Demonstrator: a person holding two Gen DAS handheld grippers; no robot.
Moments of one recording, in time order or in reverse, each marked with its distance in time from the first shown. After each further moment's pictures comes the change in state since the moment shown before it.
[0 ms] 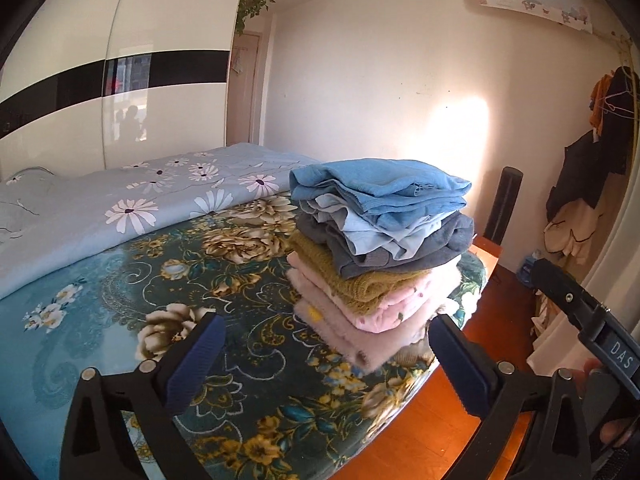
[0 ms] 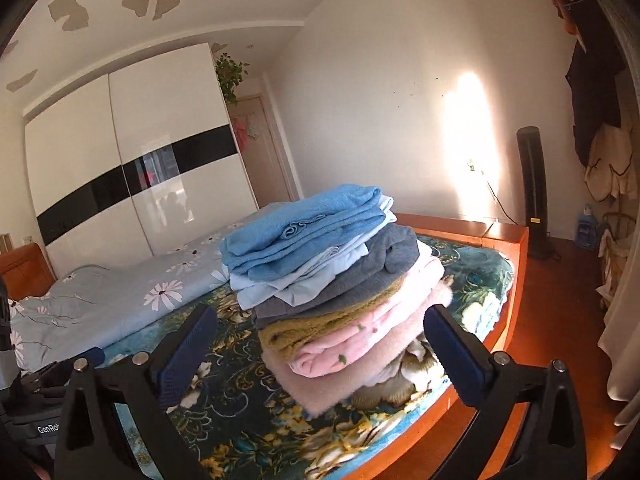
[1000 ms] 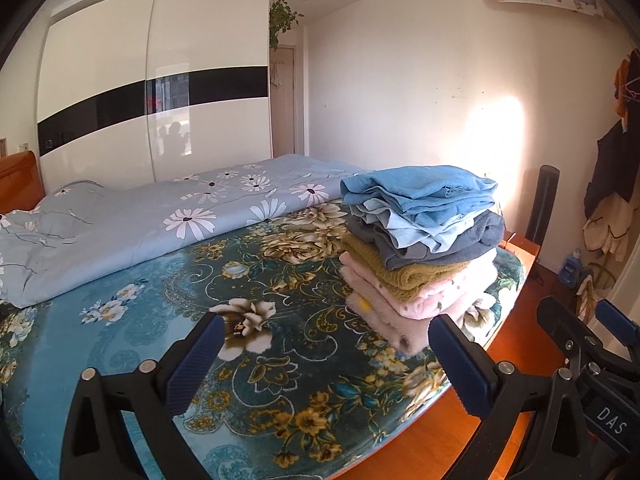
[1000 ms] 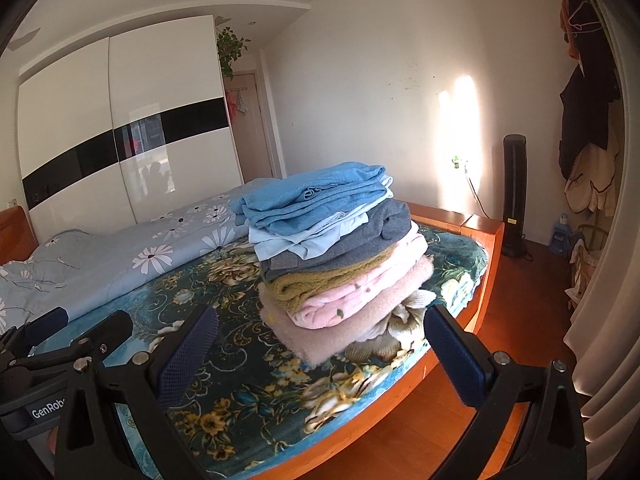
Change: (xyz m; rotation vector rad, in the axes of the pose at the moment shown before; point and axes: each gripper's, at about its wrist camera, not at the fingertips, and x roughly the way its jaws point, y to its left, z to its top) left arm -0.060 -0.001 -0.015 0.029 -0.032 0.186; right arm -0.047 0.047 -0.024 -0.082 0.065 -0.074
